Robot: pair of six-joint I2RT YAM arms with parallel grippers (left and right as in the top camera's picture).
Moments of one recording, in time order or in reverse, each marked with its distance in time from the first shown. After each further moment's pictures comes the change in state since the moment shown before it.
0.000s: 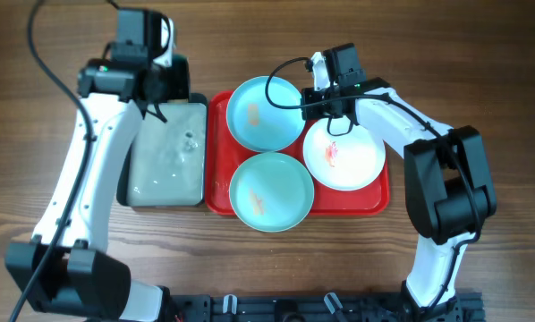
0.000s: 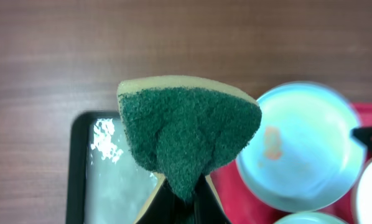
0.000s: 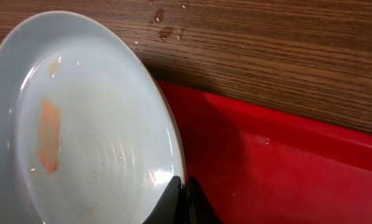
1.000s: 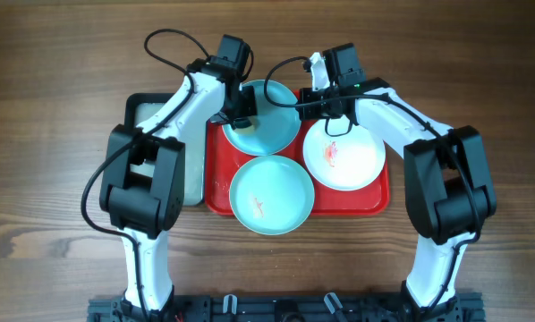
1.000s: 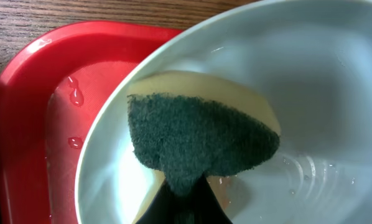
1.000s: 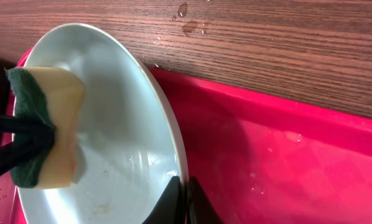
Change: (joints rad) left arm -0.214 0.498 0.007 0.153 0.109 -0.335; right arm 0.001 0.000 0.000 0.001 -0.064 0.037
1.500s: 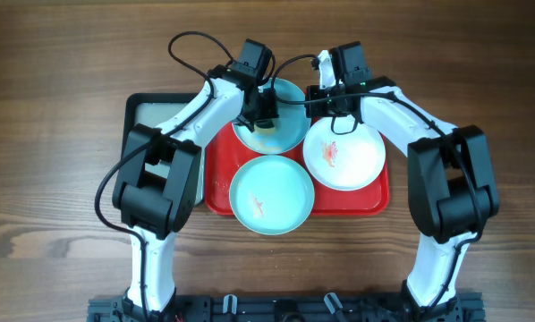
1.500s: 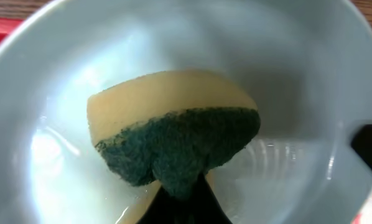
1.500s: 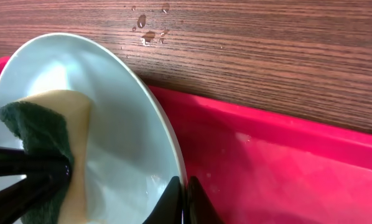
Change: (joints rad) left arm -0.081 0.025 0.002 0.098 0.095 -0.042; right arm -0.024 0.000 0.000 -0.005 0.053 -0.005
